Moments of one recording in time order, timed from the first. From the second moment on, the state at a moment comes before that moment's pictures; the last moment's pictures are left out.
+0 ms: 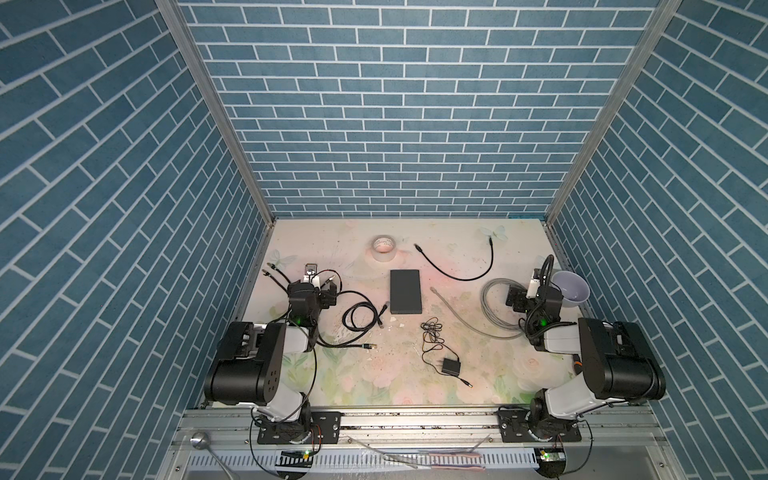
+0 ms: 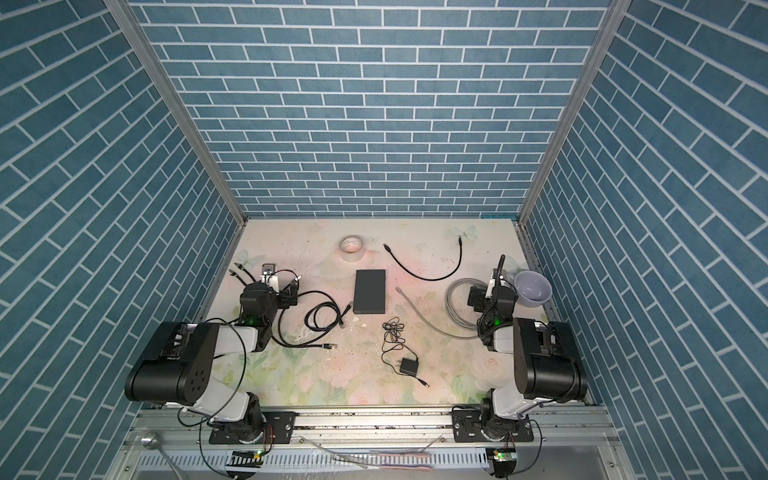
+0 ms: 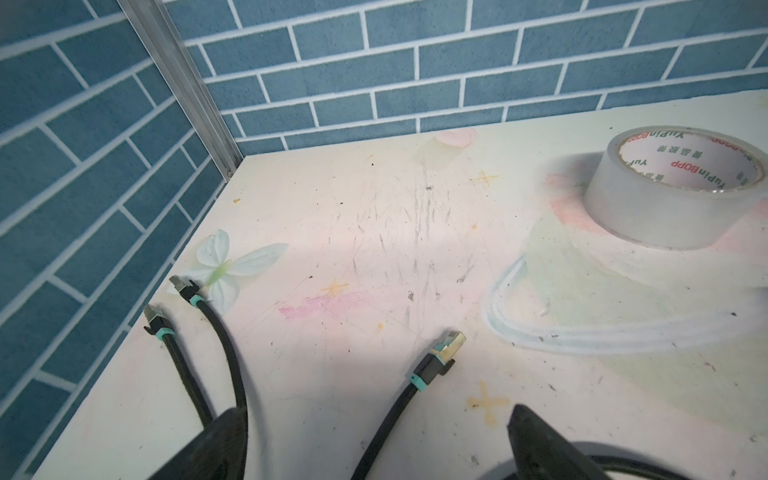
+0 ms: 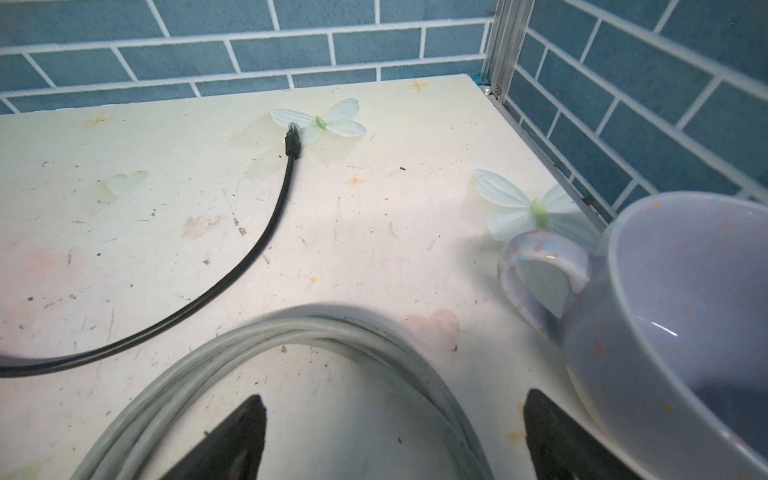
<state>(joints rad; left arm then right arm) -0.04 1.52 0.39 0.75 -0.13 0.08 -0.04 1.54 0.37 0.73 0.05 0.02</state>
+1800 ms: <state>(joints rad) -0.66 1.94 1.11 -0.01 0.10 -0.57 0.47 1.40 0.77 -0.14 -0.16 0.50</state>
